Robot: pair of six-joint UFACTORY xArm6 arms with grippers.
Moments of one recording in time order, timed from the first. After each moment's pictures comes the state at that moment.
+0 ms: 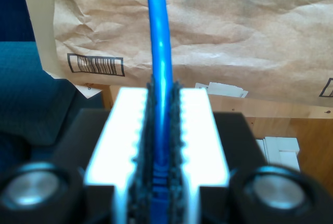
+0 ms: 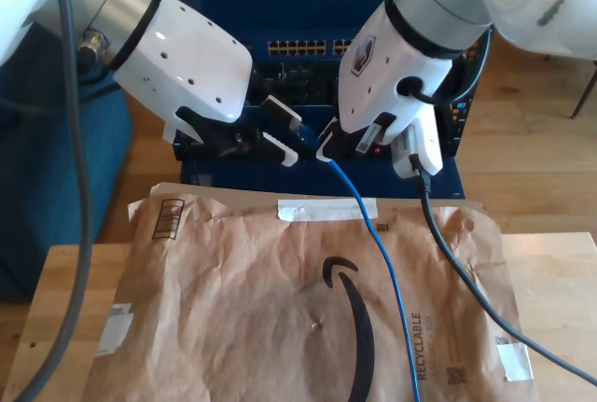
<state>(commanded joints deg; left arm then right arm) -0.3 -16.4 -66.0 -48.2 89.8 -82.3 21.8 -16.9 -67.0 23.2 70.3 111.2</state>
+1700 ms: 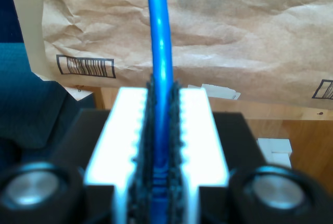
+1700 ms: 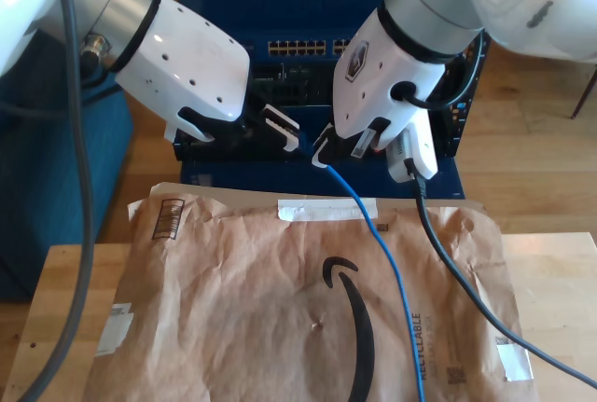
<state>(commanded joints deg) -0.3 -16.4 -64.0 -48.4 86.2 -82.2 22.5 -16.2 -67.1 23.3 70.7 111.1</state>
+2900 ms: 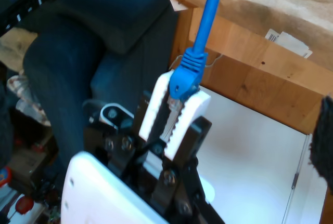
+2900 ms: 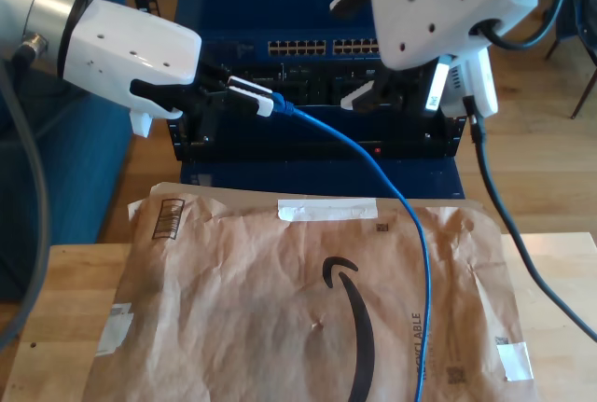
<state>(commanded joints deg) 11.8 -12.4 -64.5 -65.8 99.5 -87.4 21.9 -32.3 -65.2 24.0 62.5 97.6</state>
